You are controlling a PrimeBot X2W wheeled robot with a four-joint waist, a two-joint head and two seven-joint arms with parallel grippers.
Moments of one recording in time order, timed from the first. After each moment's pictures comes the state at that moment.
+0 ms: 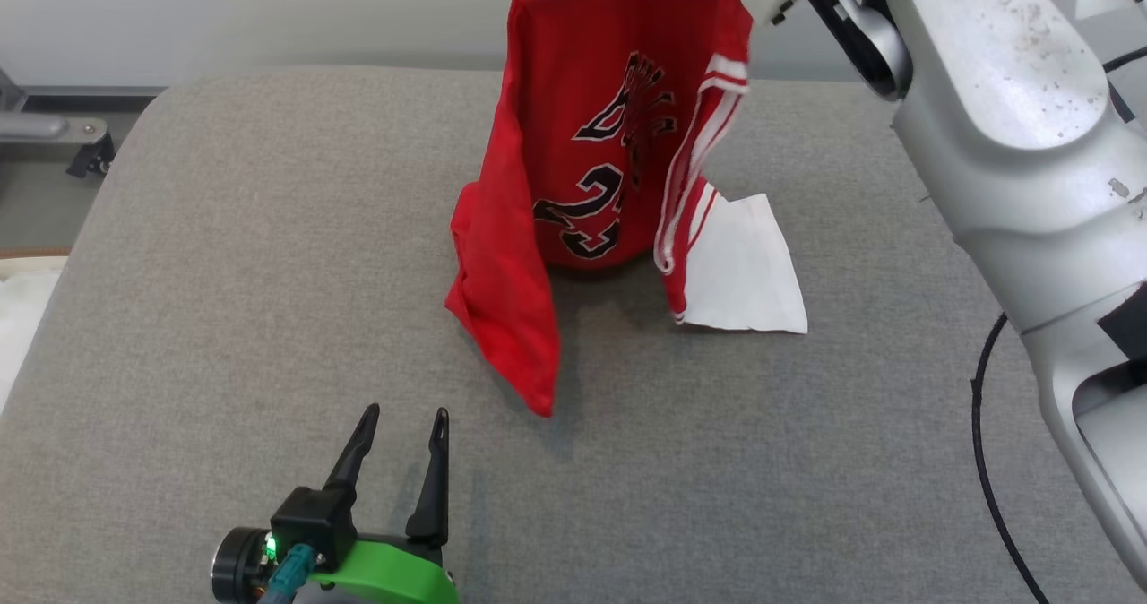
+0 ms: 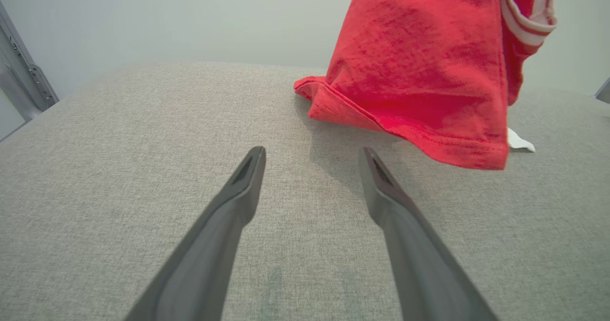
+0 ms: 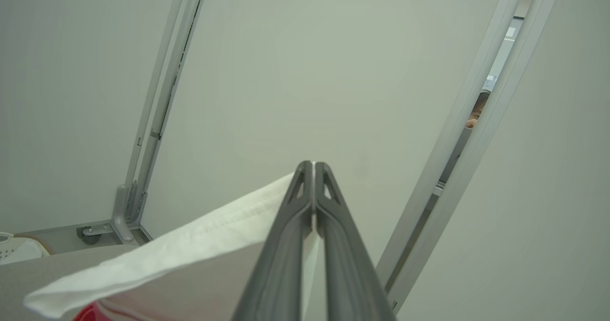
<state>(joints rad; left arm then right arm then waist) -0.02 0.05 -0.23 0.26 -0.20 -0.10 -0.26 -1.30 -0.13 0.52 0.69 0.27 0.13 -0.23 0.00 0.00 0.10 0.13</state>
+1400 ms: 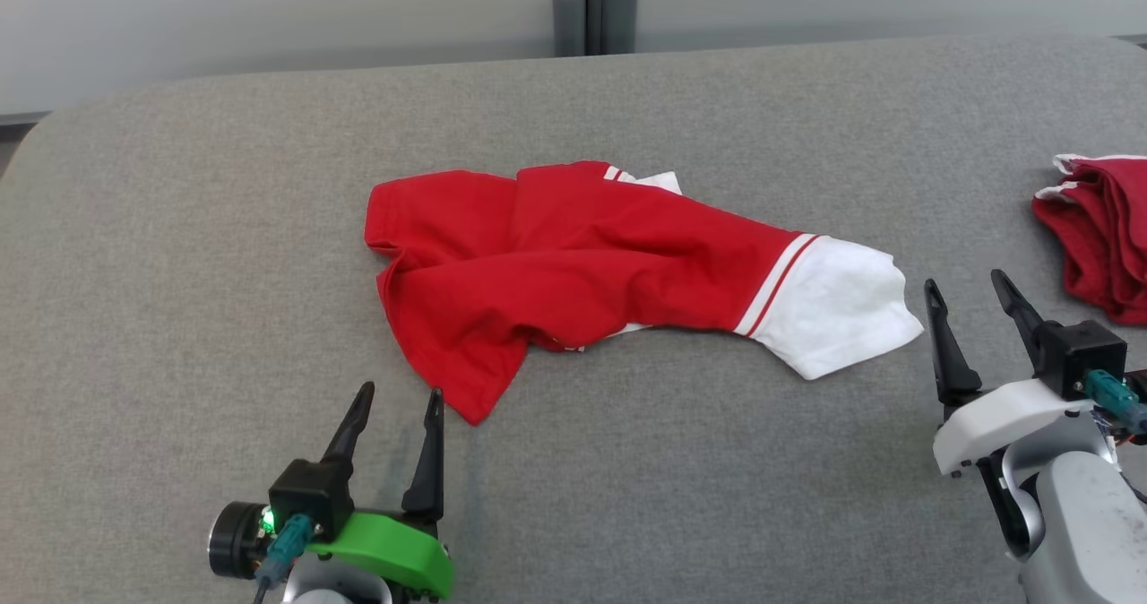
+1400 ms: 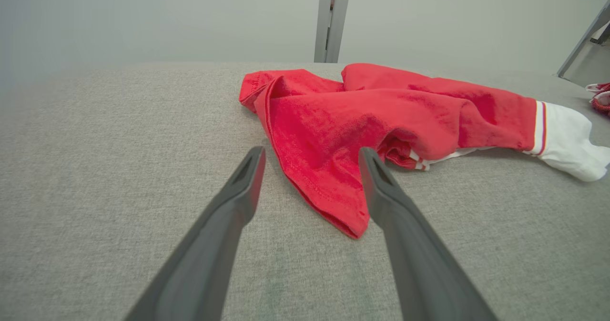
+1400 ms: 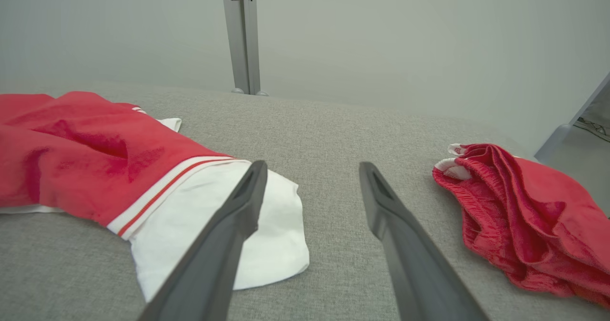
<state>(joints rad) -0.08 0.05 -0.21 0.30 -0.20 -0.11 -0.26 -0.29 -0.17 -0.06 0.43 0.10 0.13 -0.26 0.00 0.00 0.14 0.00</state>
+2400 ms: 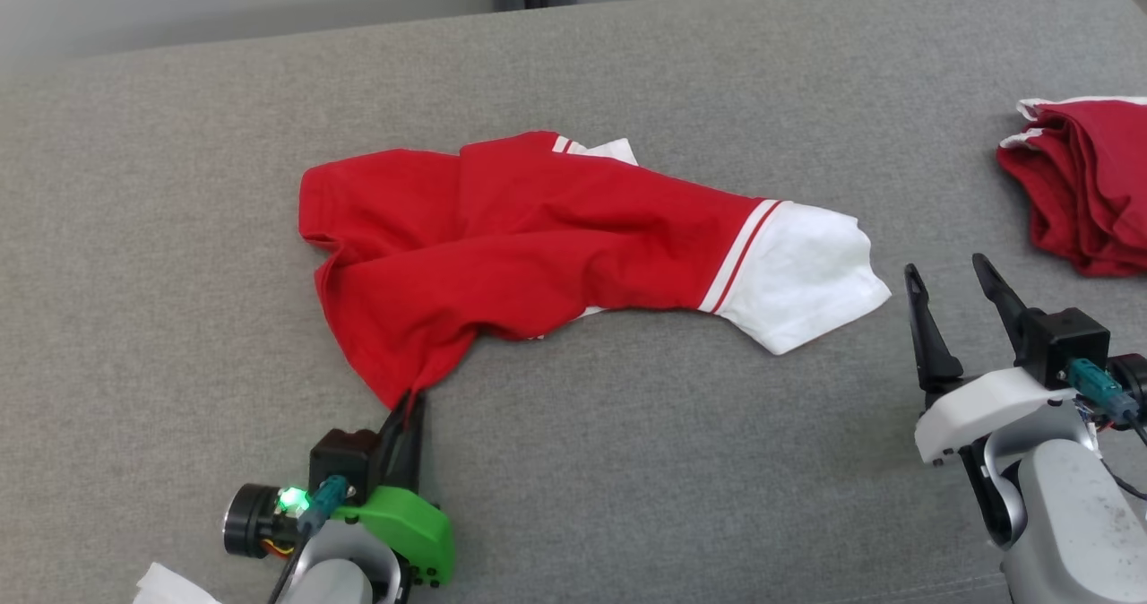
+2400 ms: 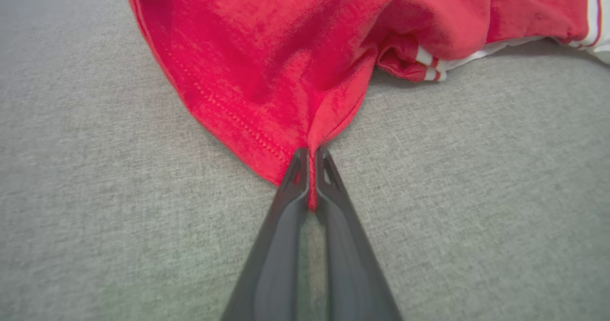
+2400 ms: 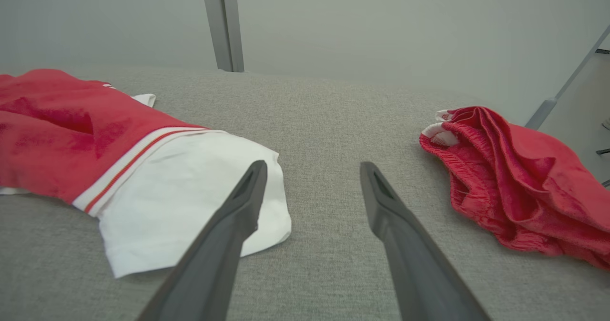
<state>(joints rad) -0.25 0.05 -0.26 0.62 -0.15 -0.09 -0.26 -0.31 -0.14 -0.06 0.41 0.08 0.13 -0.26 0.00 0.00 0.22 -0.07</state>
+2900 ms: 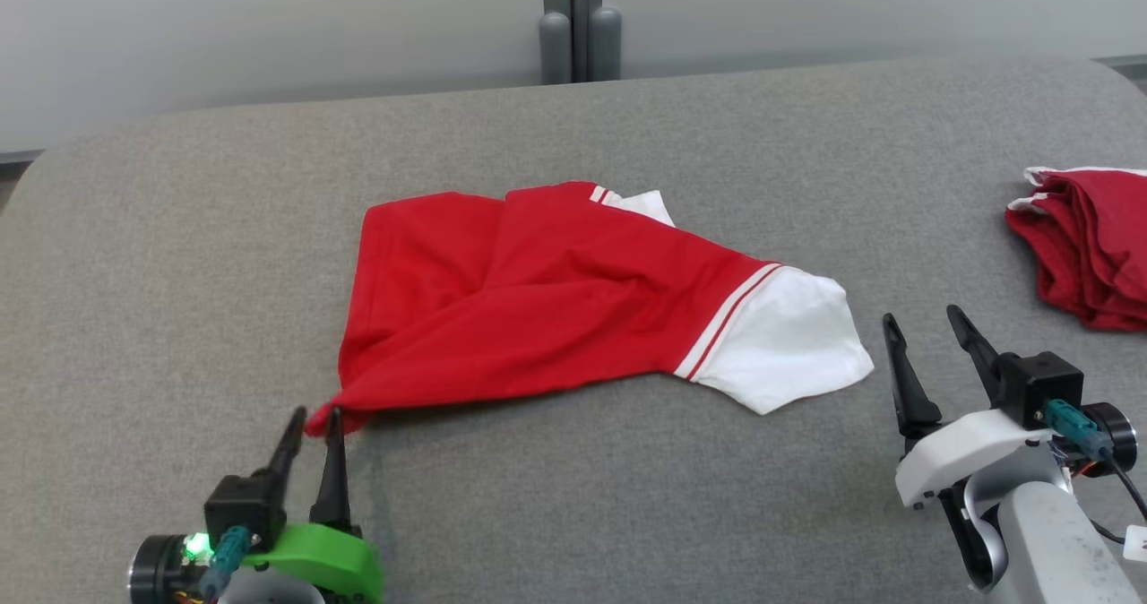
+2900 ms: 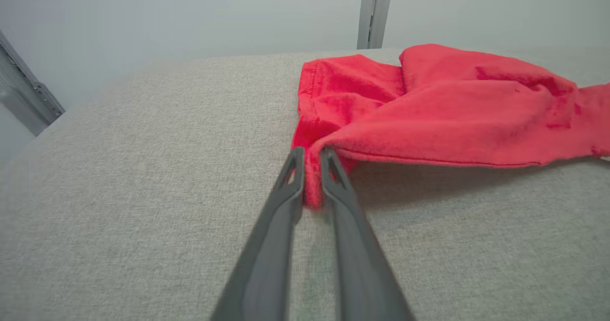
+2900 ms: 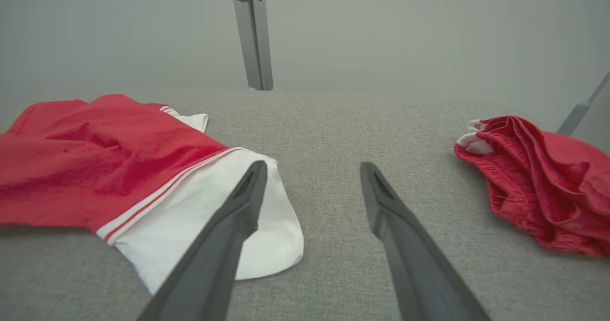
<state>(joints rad) -0.08 0.07 -0.08 0.39 -0.11 -0.08 -0.26 -0.25 -0.11 -0.04 0.44 0.12 0.13 -0.26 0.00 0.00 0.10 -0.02</state>
